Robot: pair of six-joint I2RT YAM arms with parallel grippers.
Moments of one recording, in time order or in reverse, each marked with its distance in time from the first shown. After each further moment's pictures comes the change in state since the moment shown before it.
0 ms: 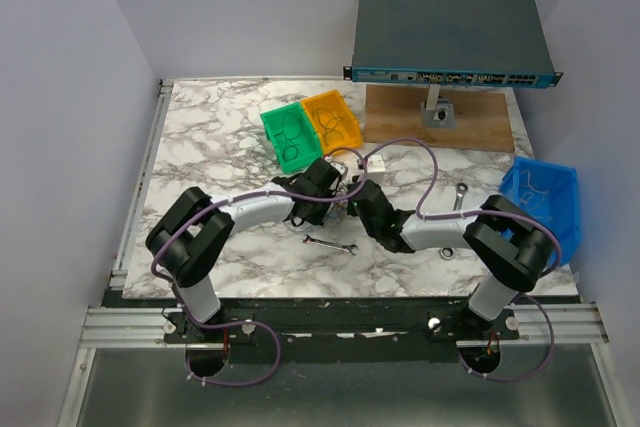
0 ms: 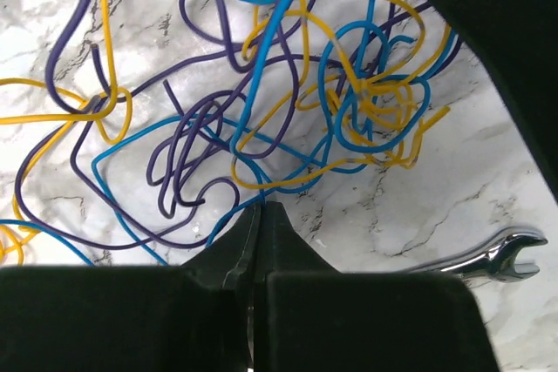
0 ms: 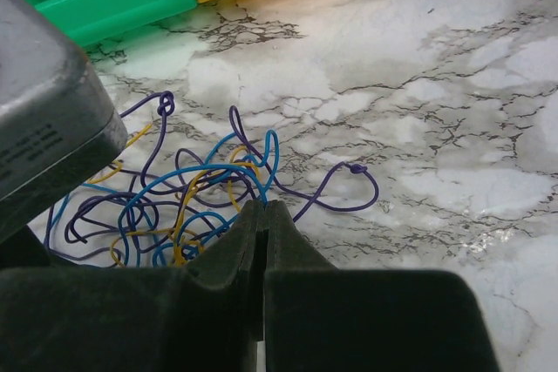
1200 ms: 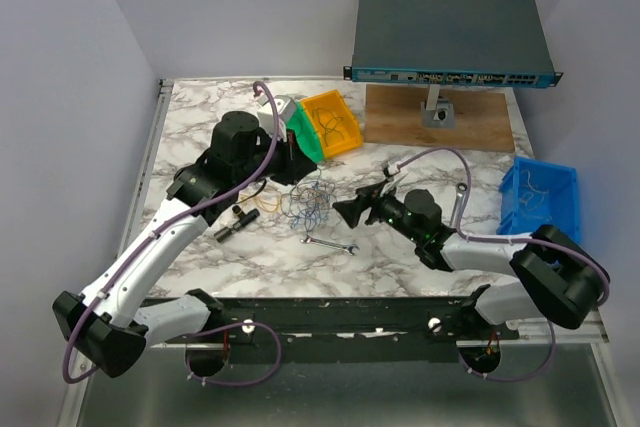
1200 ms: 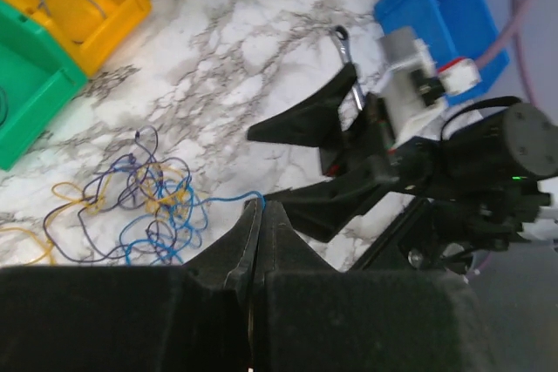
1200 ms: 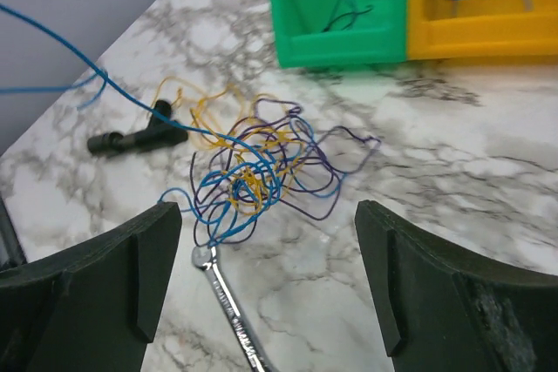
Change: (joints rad) left arm 0.209 -0.614 0.131 -0.115 0.369 -0.183; right arm -0.165 -0.333 -0.324 0.386 -0.626 -0.081
